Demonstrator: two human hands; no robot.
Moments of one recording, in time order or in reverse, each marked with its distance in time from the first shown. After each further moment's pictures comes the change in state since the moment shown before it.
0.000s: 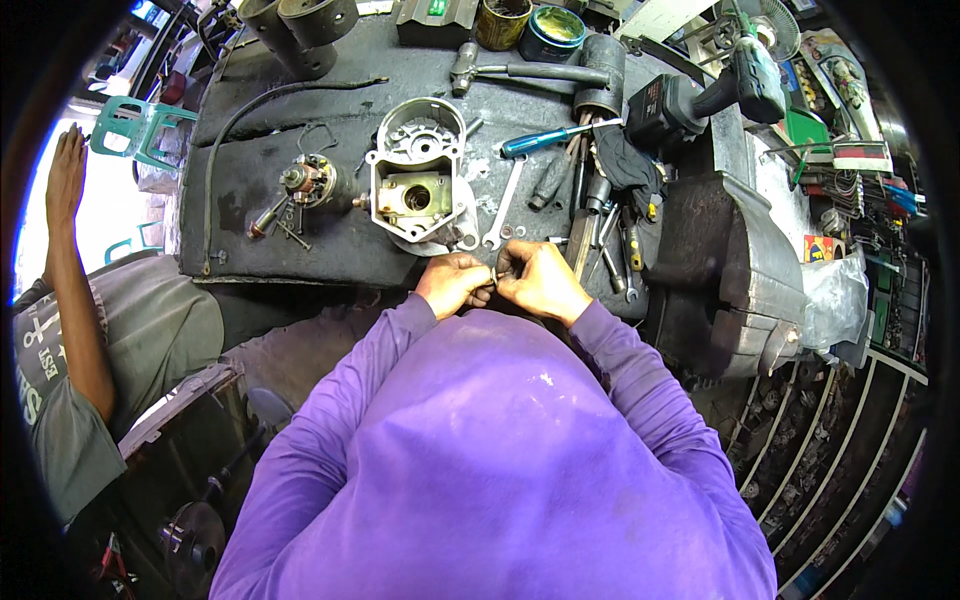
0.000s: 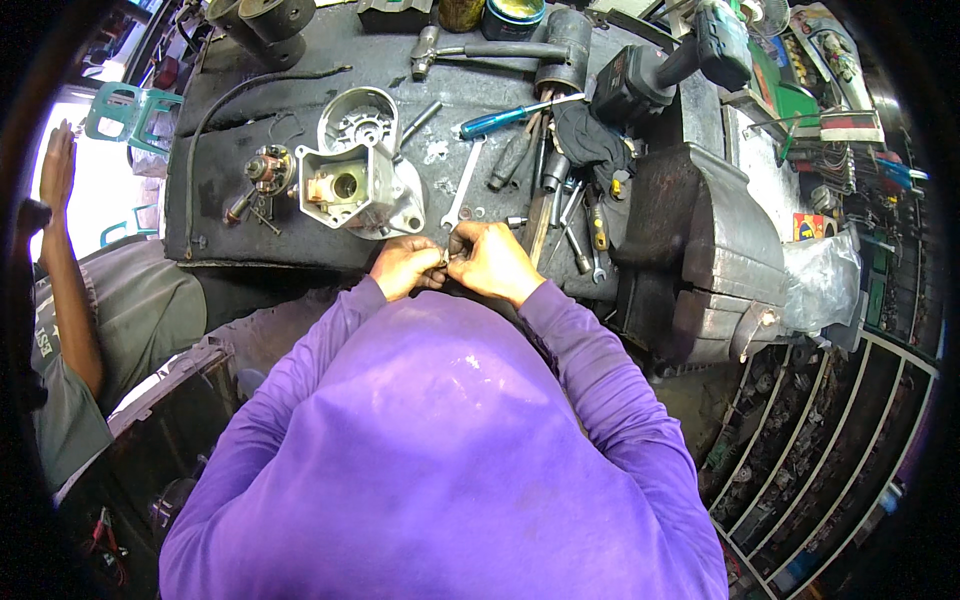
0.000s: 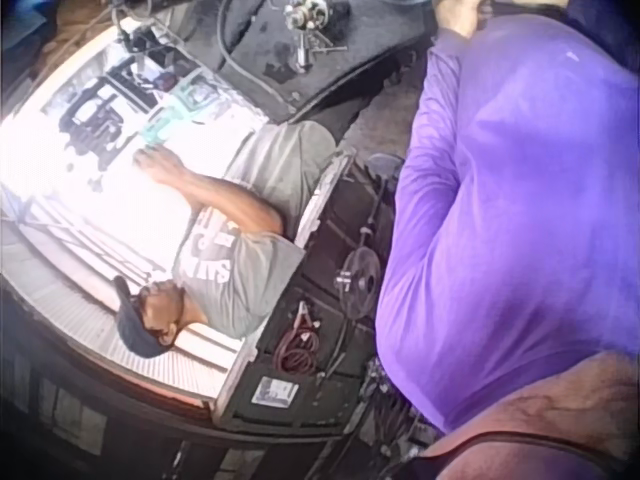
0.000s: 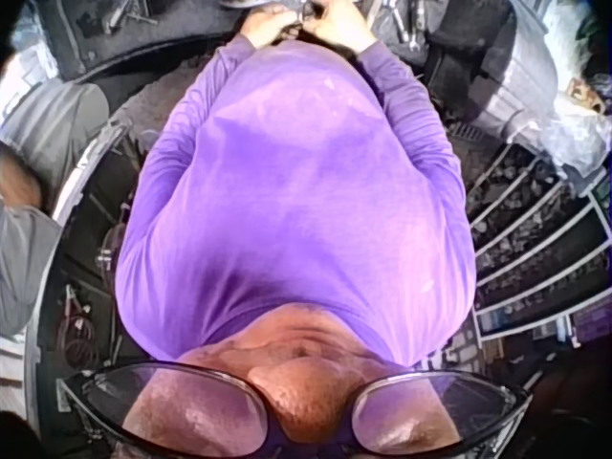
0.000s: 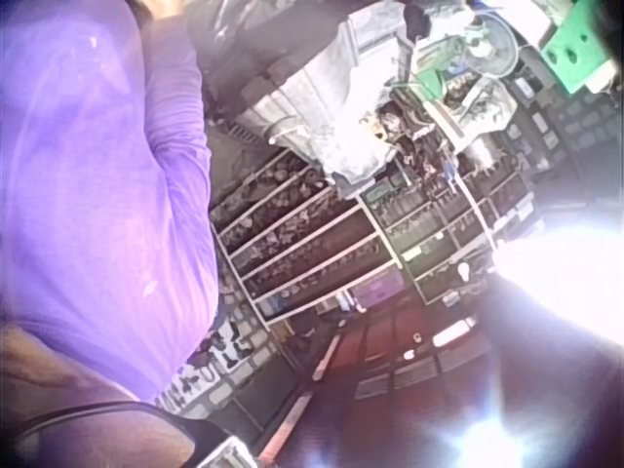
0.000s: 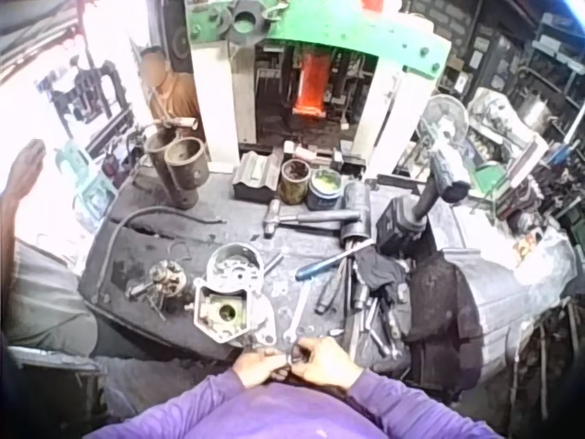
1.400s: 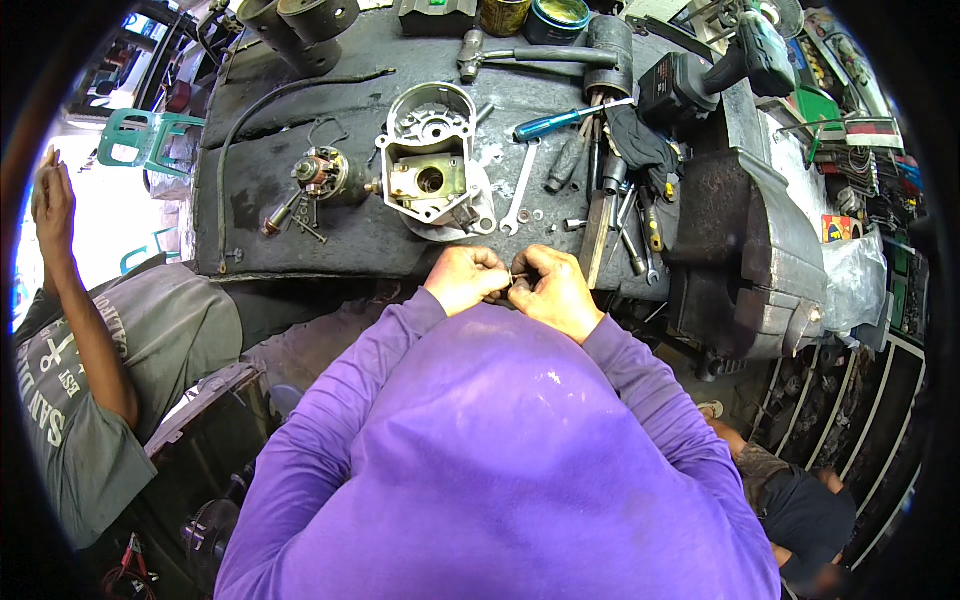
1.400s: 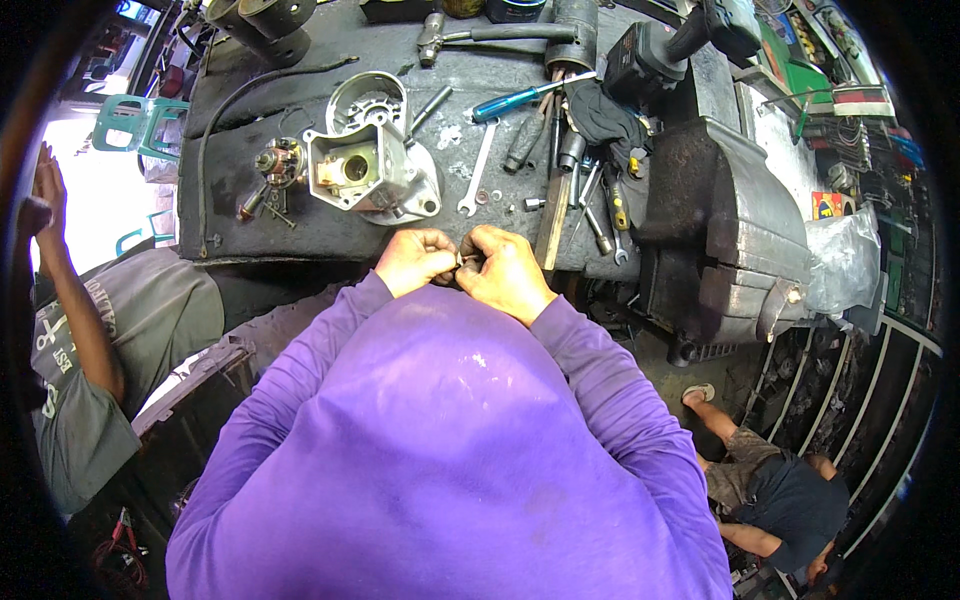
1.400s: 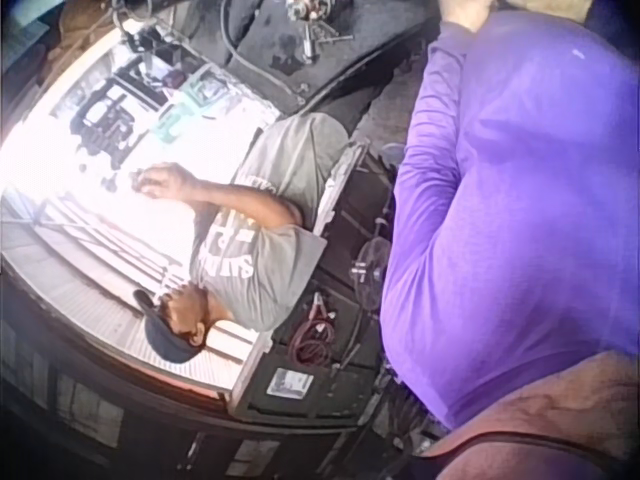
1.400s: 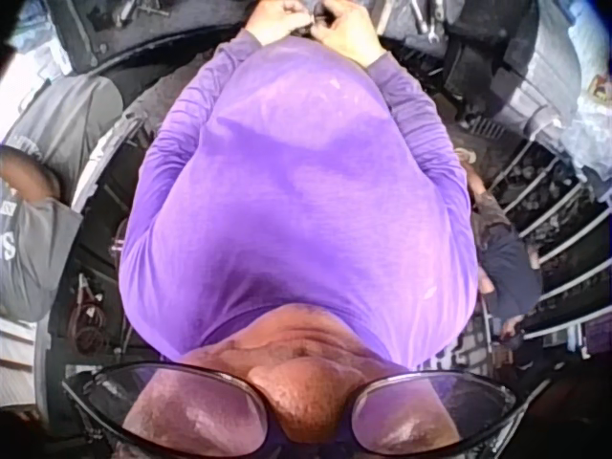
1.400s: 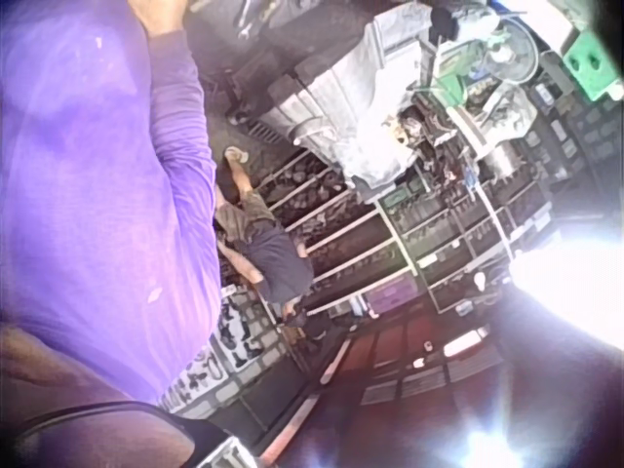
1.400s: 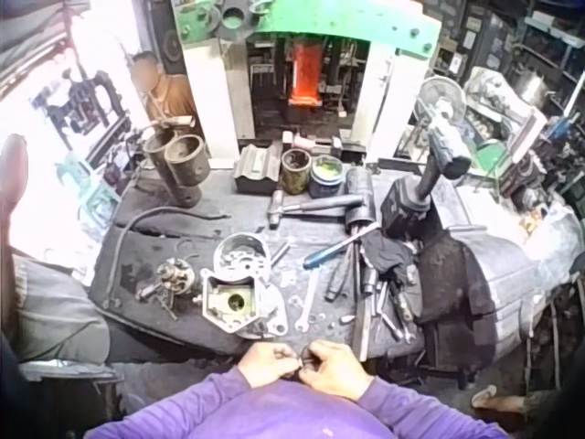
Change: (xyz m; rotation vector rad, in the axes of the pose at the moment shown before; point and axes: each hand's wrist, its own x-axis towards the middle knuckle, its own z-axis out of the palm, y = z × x) left_hand -0.028 0.014 -0.003 0.108 -0.065 0.075; right_hand -0.035 -0.014 0.029 0.058 0.219 -0.141
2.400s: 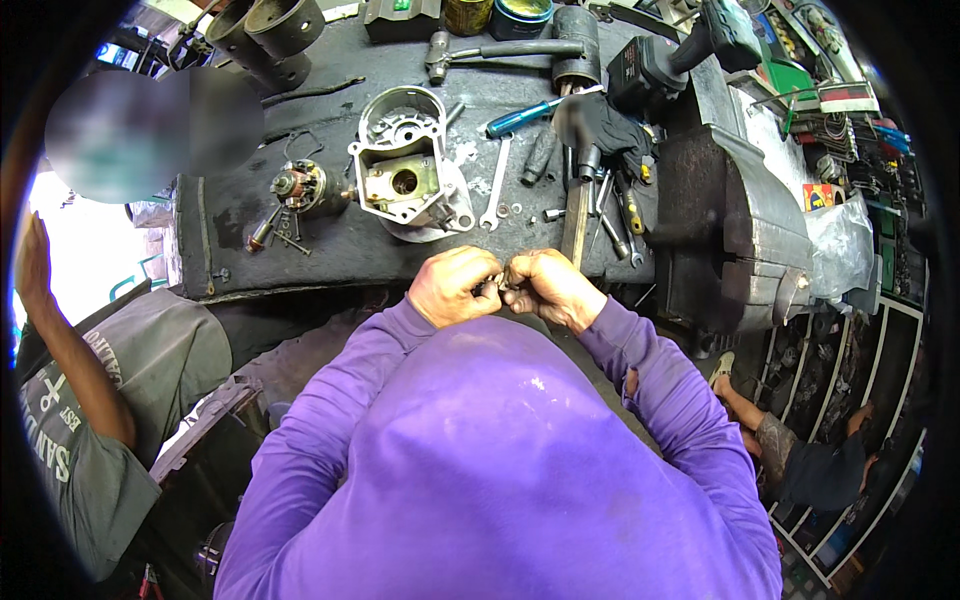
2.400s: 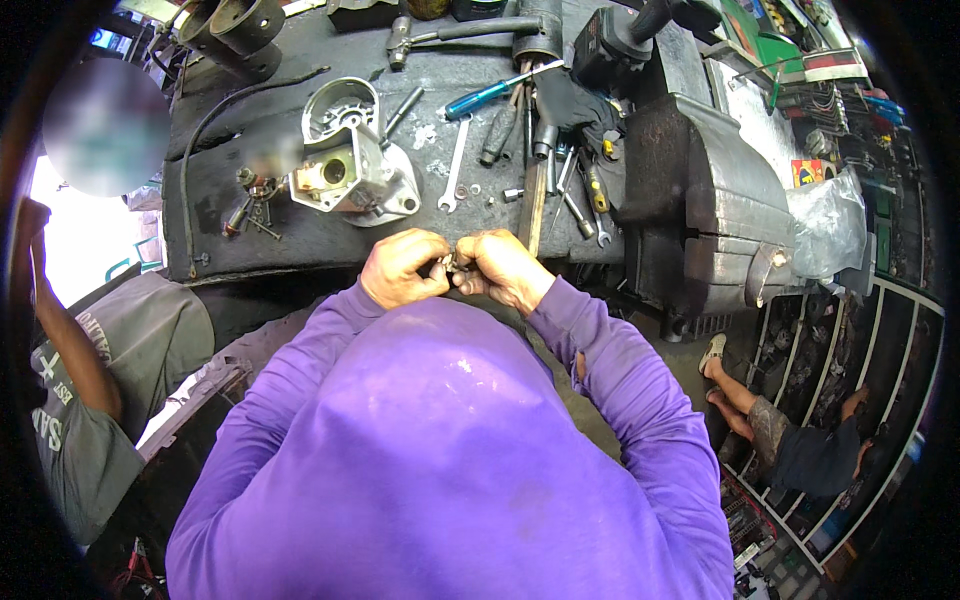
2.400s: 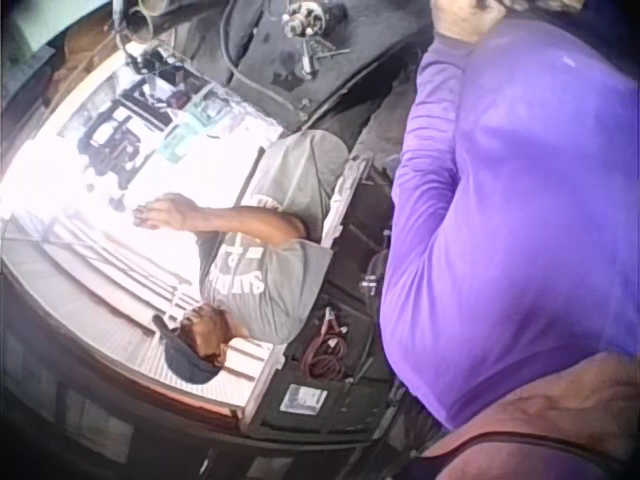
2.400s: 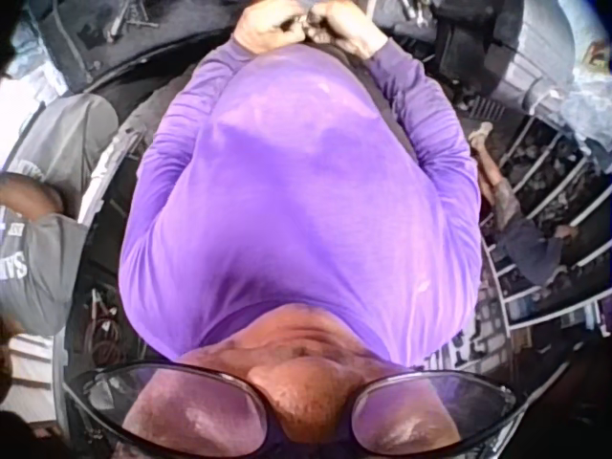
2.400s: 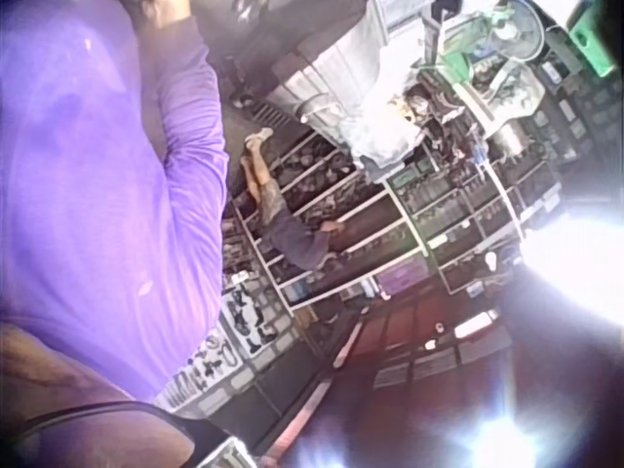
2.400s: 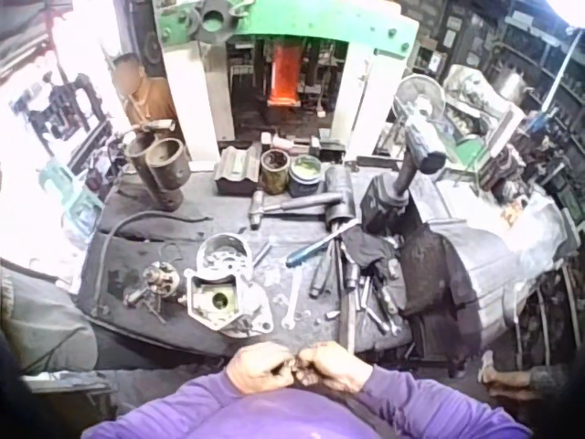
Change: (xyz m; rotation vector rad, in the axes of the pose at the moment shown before) left_hand -0.014 0.015 0.008 0.754 0.085 1.095; right_hand 0.003 -0.004 -0.013 1.087 -0.117 0.976
